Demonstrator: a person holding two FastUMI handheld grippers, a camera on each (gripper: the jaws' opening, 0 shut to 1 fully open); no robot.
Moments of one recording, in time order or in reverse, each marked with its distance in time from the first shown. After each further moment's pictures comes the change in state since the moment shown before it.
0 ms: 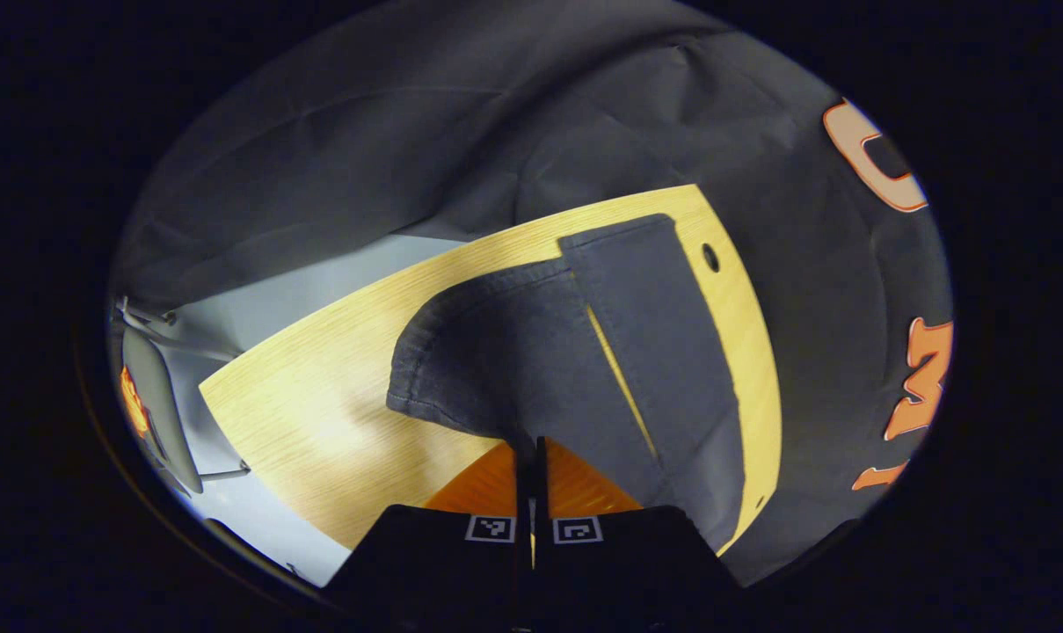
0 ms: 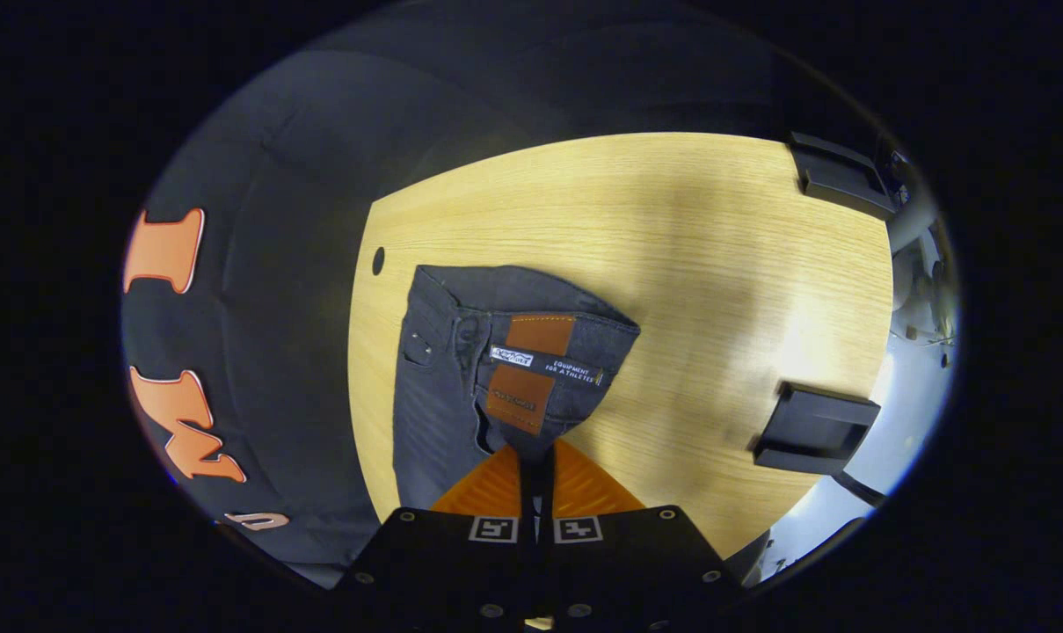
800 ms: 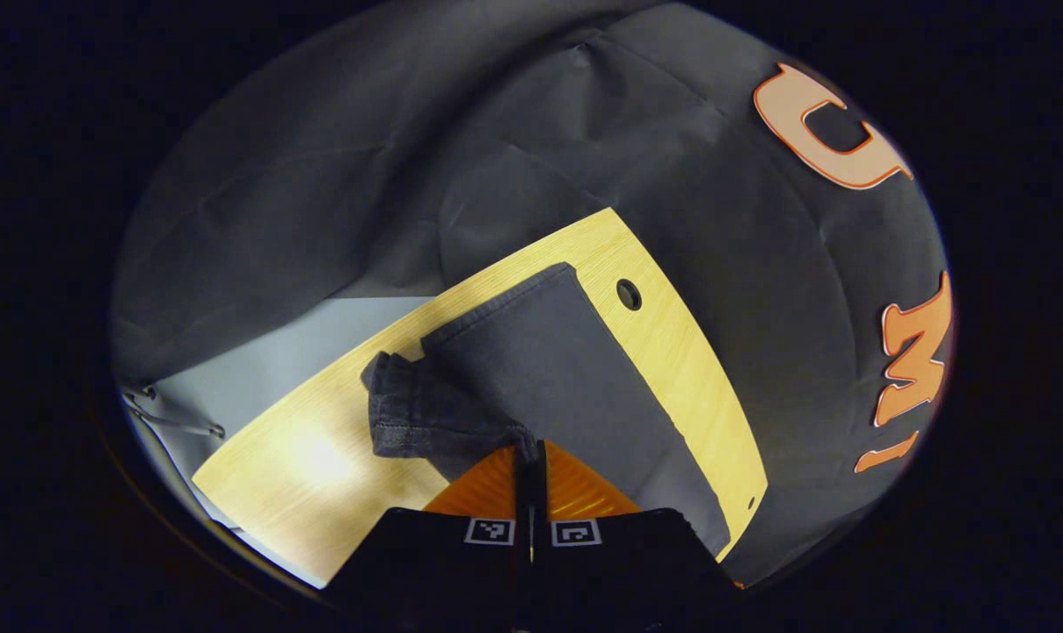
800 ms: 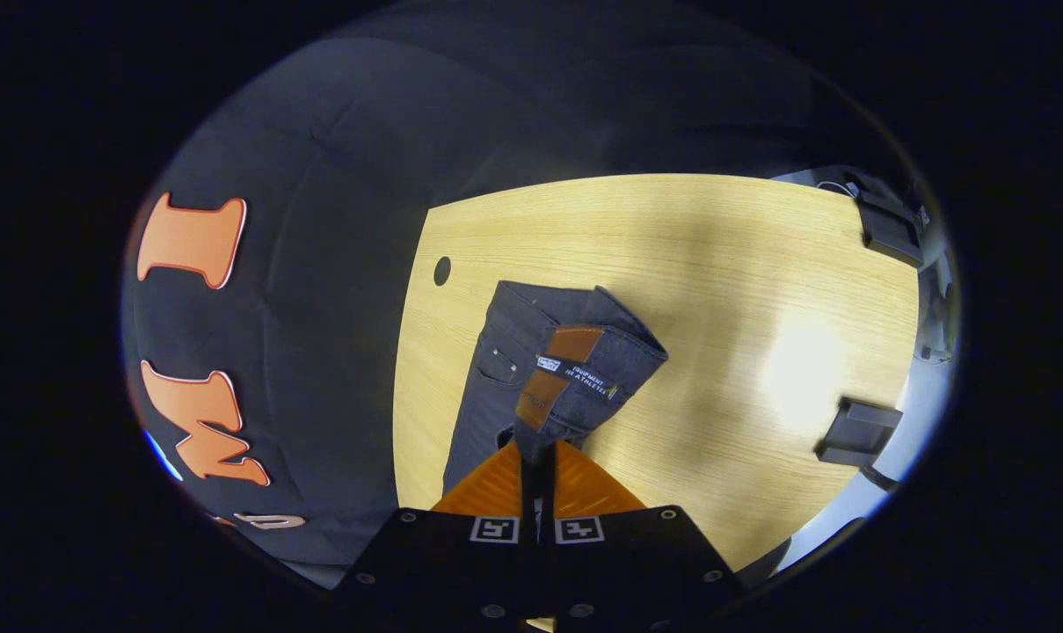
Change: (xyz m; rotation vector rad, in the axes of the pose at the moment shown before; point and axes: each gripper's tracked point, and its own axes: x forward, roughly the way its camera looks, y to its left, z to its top) left arm 0.027 -0.099 0.072 0.185 -0.064 -0.074; right arm -0.001 0.062 0.014 -0.070 -0.015 0.079
